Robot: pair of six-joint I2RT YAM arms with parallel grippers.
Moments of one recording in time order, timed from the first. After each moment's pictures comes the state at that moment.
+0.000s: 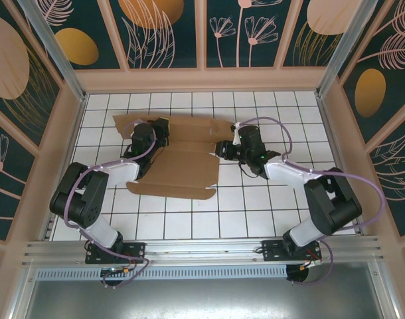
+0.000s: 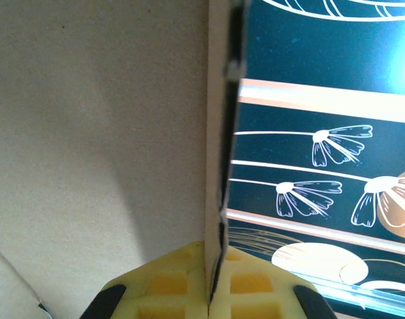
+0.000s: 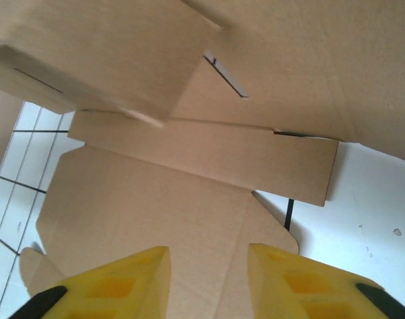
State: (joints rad) left arm -0.39 1.64 0.75 0.67 -0.03 -1.69; right arm 0.53 1.54 0.81 0.12 -0.22 0.57
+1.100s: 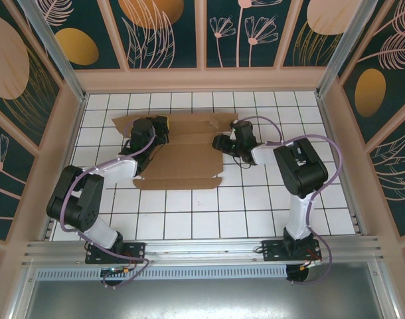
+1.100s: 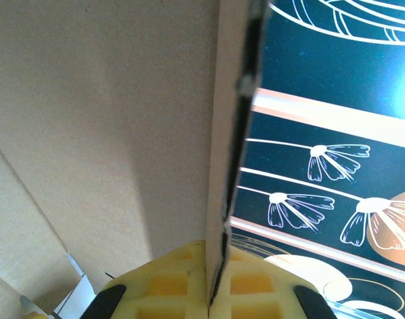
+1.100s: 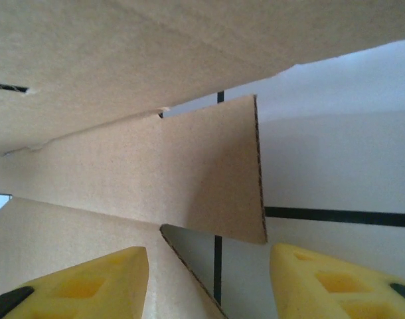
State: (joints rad) left arm -0.38 1.60 0.82 0.53 -0.02 -1.79; right arm 0.44 1.95 0.99 0.27 -0.28 0.69
